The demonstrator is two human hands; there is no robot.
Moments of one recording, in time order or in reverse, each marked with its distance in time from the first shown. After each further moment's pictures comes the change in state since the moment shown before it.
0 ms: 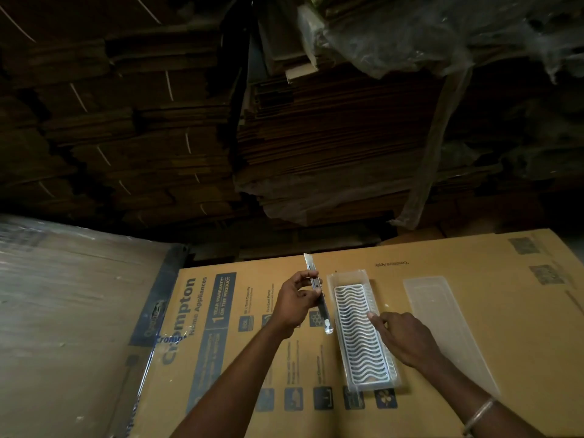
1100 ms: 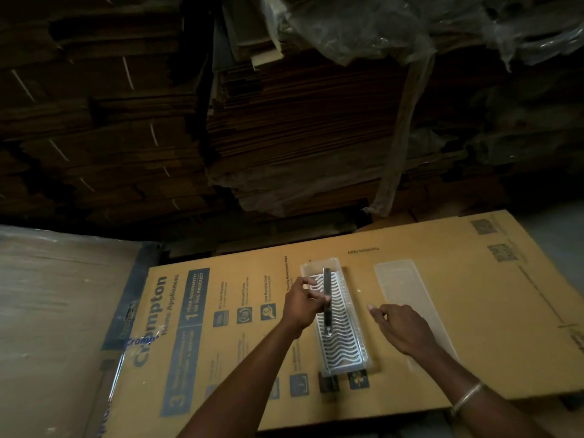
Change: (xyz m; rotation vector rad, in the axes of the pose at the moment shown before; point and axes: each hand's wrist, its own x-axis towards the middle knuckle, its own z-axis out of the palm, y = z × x) left_hand 0.002 -0.033 0.071 0.154 -0.023 -0.162; right_hand -0.018 0.054 -0.008 0.006 -0.024 0.135
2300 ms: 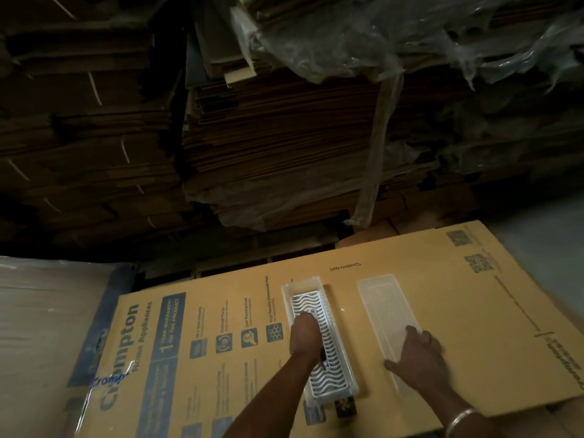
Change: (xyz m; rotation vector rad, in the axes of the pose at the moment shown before) left_hand 0.026 -0.015 0.063 0.895 0.065 0.017; right_hand -0.006 0.056 0.019 -0.047 -0.046 0.411
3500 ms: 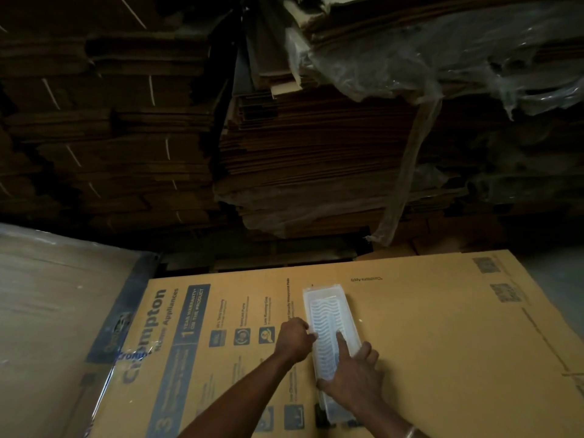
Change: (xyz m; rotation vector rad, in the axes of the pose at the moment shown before) left_hand -0.013 -0.061 -0.042 -0.310 -0.048 -0.083; right_hand -0.085 -0.139 0.026 -0.113 -0.127 -0.245
